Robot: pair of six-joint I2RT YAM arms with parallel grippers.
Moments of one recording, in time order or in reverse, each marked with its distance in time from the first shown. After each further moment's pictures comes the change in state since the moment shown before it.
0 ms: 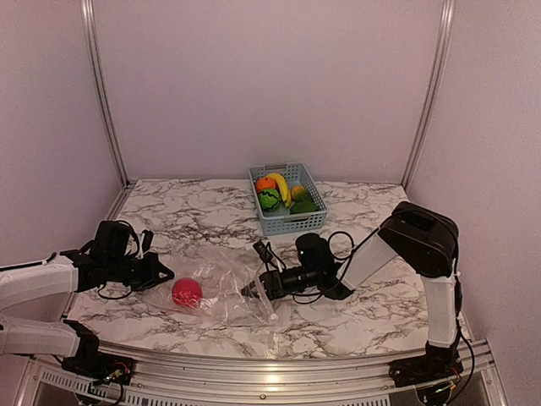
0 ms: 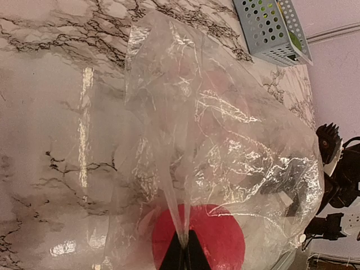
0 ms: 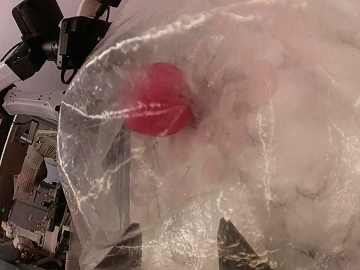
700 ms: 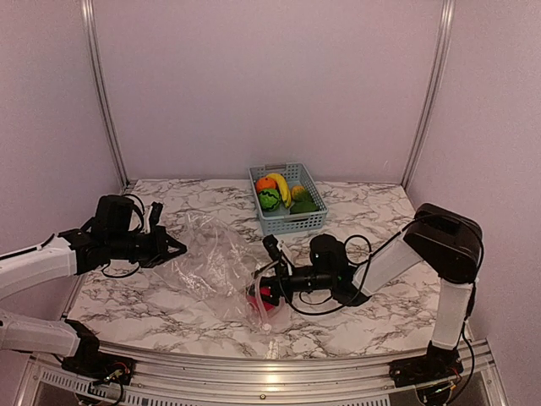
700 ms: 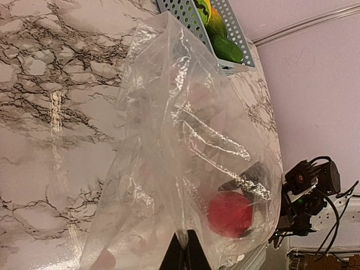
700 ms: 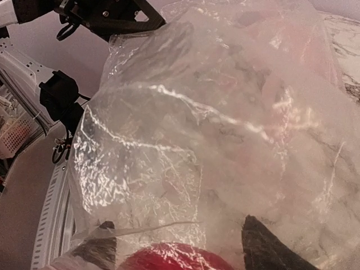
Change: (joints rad) left arm -0.077 0.025 0.211 -0.003 0.050 -0.048; right arm 0.035 -0.159 -0.158 0.126 0.195 -0.350
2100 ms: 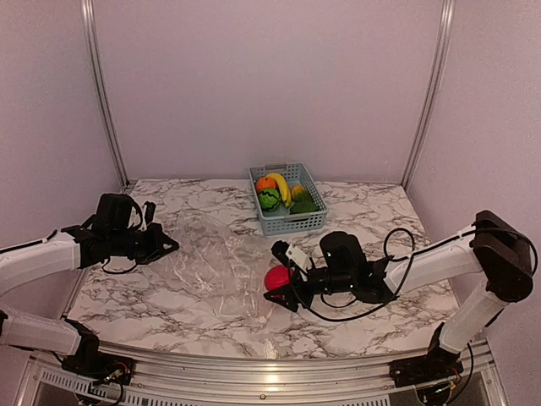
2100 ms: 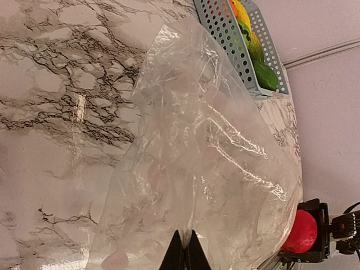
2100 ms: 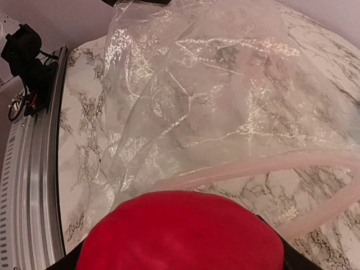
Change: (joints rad) left arm 0.076 0.066 0.017 -0.013 -0.068 0.024; right arm 0.054 -0.345 -0.075 -0.518 0.295 -0.307
